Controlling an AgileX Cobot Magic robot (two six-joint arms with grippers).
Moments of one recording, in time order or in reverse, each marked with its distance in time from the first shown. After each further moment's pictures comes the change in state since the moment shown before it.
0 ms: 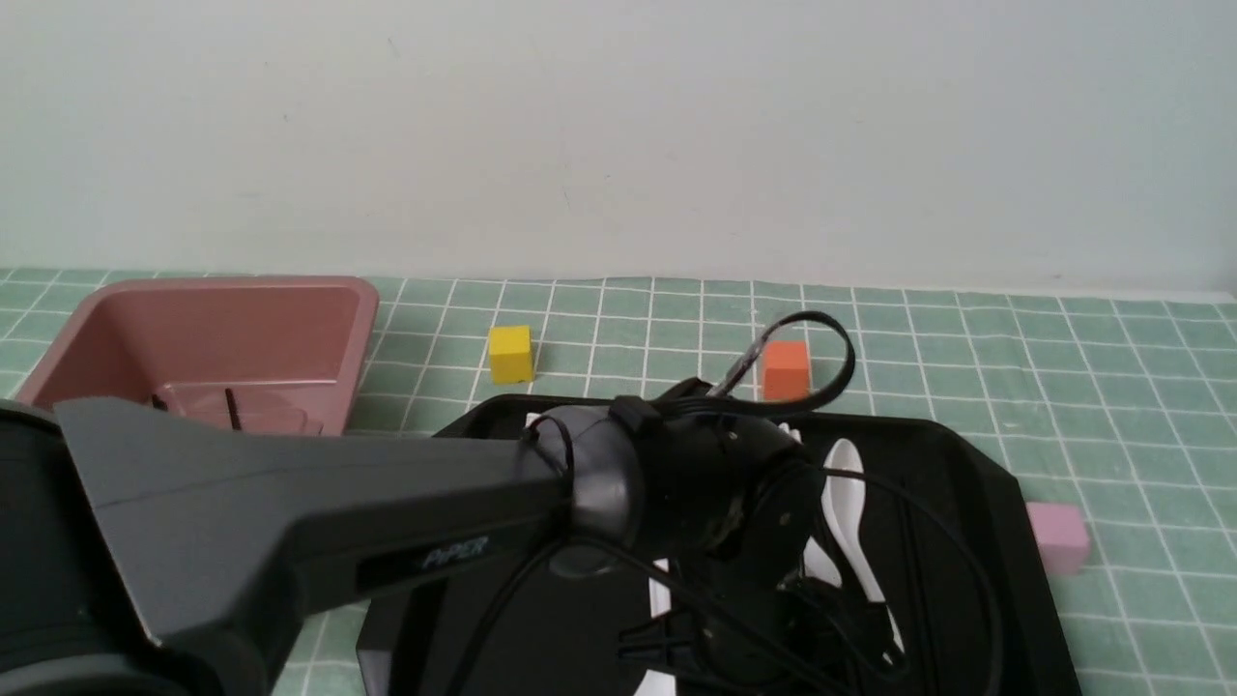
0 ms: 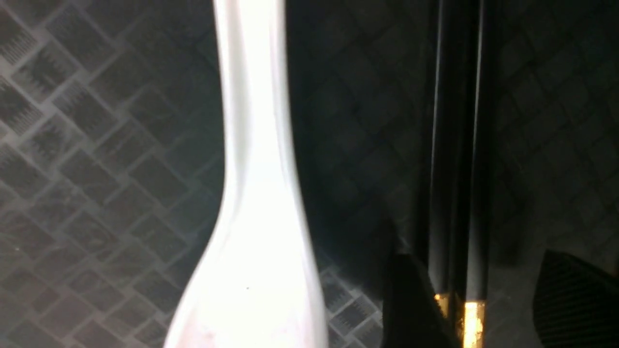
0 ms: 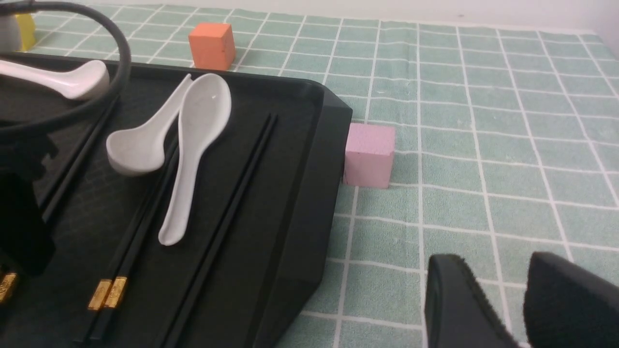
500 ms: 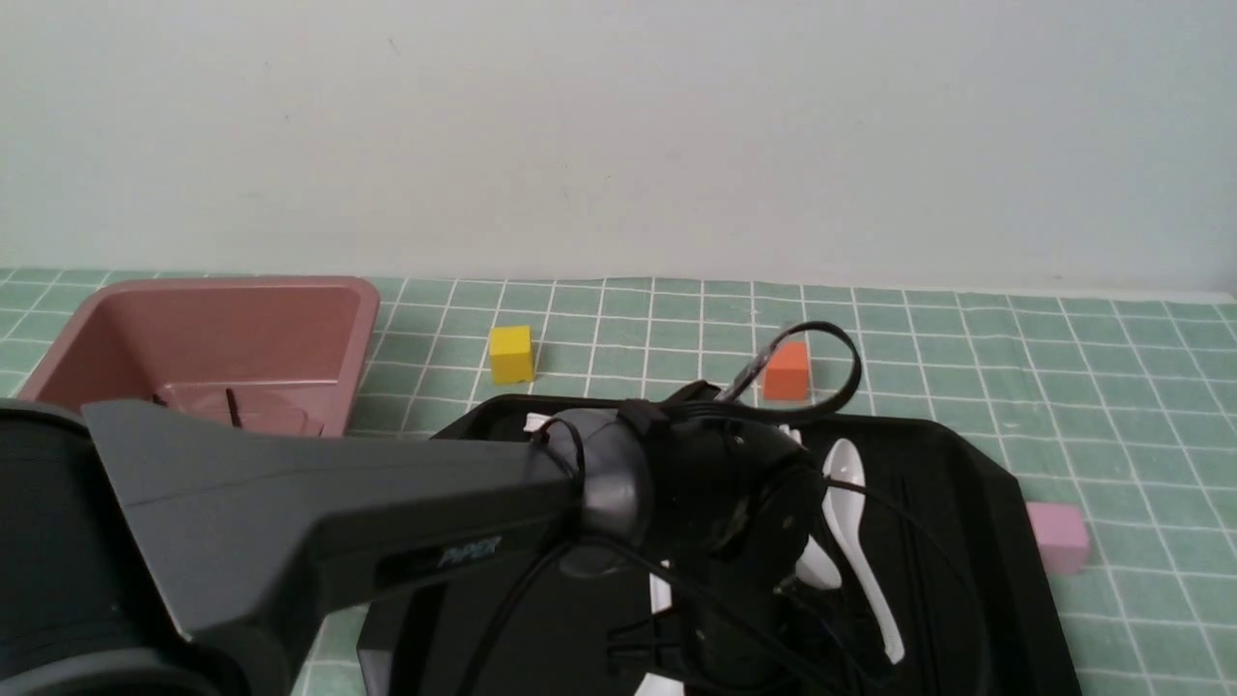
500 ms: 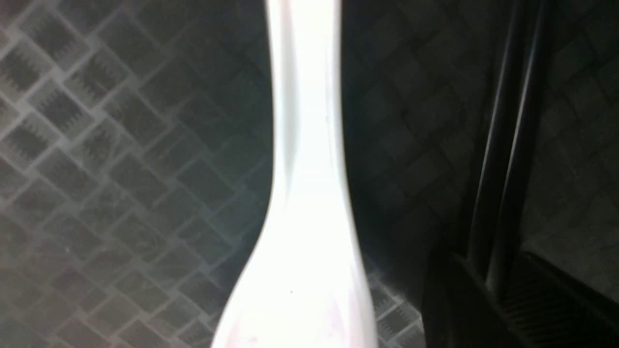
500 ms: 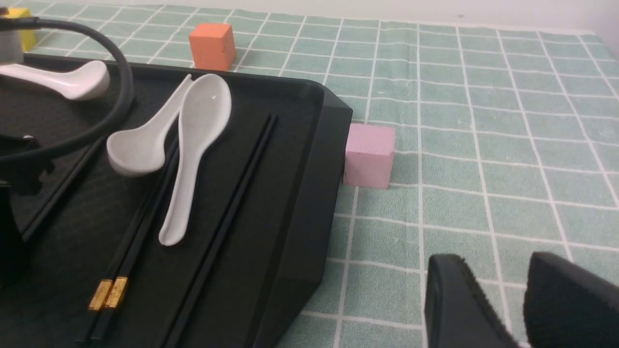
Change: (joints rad) right arm 0.000 0.000 0.000 0.000 0.000 0.000; left arm 0.000 0.025 -0.012 0.031 0.049 -0.012
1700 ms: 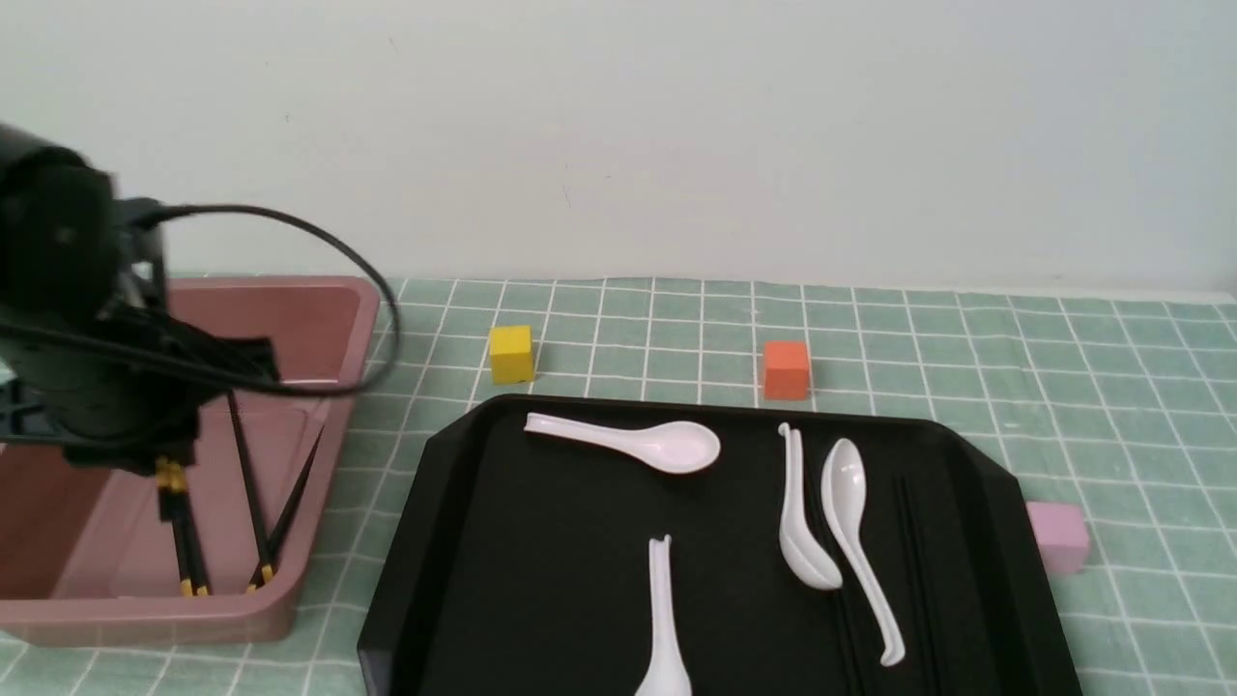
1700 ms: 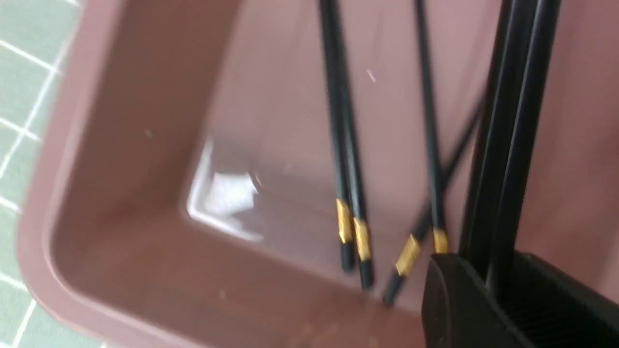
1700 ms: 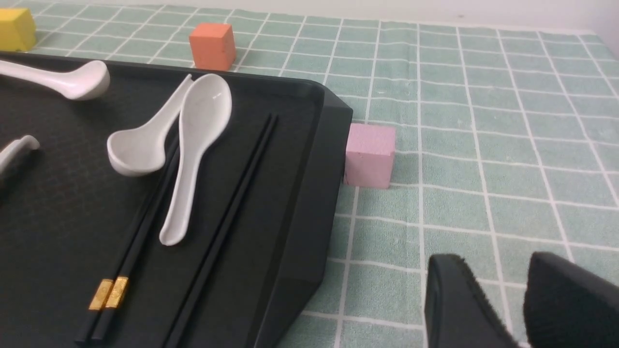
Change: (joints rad) right arm 0.000 0.000 0.000 0.000 0.000 0.000; left arm 0.771 -0.577 0.341 0.262 0.044 0.245
